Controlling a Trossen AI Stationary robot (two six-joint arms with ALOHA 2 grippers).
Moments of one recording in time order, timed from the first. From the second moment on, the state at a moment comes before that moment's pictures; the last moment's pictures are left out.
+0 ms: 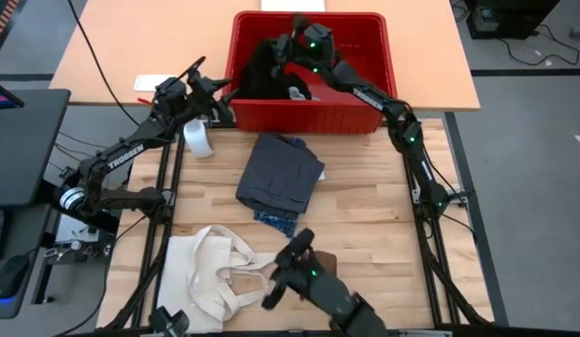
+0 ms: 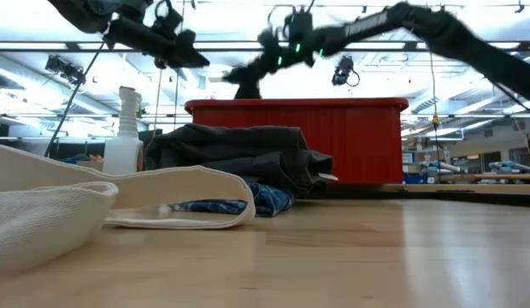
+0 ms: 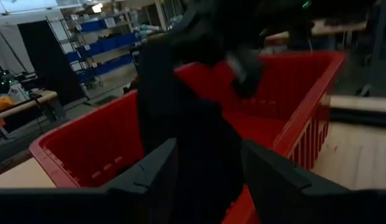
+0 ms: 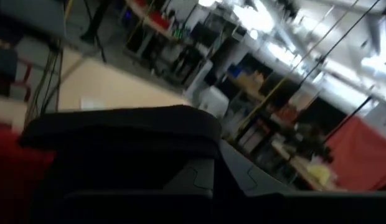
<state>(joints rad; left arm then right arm) 0.89 1.12 0.89 0.20 0.18 0.23 -0.70 2.28 2.34 -0.04 -0.12 -0.61</state>
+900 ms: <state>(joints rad) 0.65 0.92 0.89 0.21 0.33 0.03 -0.06 1.54 2.34 -0.38 -0.03 -0.46</state>
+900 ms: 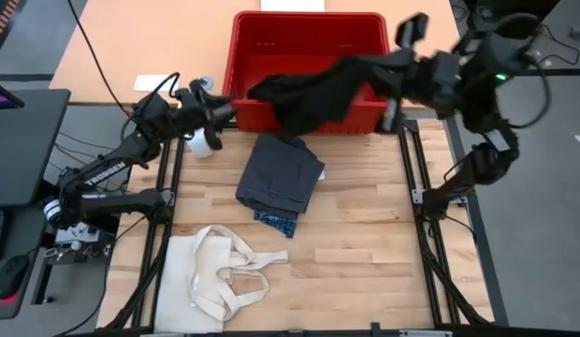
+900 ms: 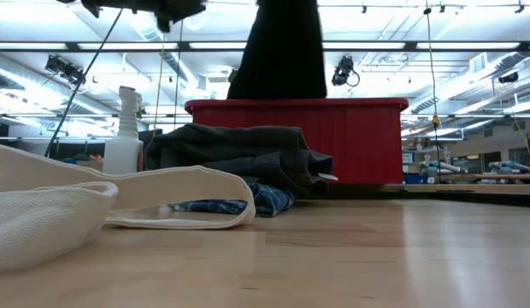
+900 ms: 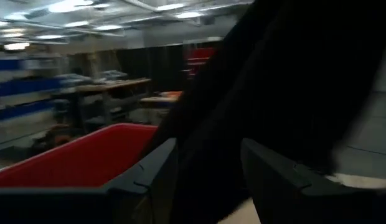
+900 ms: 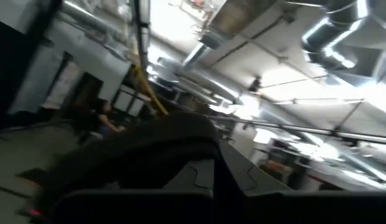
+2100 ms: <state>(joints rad) 0.03 1.16 0.89 -0.08 0.45 0.27 0.42 1.60 2.22 -1.16 0.84 -0.09</state>
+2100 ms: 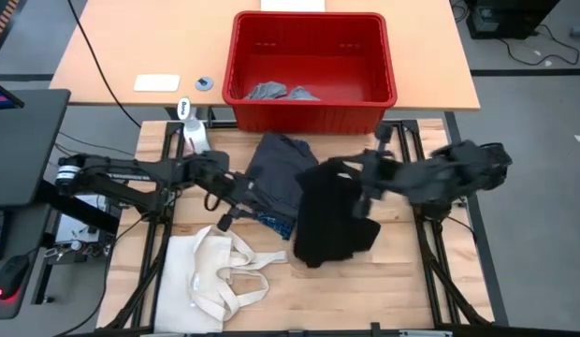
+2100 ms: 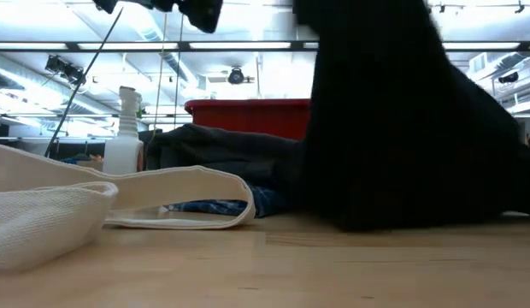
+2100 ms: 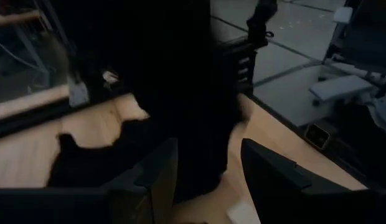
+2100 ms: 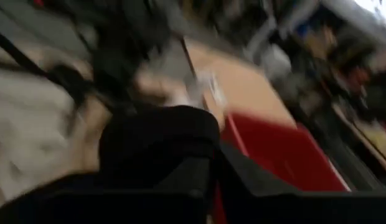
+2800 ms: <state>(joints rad) -0.30 1.37 0.89 -0.29 -0.03 0.18 0.45 1.60 1.46 -1.02 0.64 0.58</state>
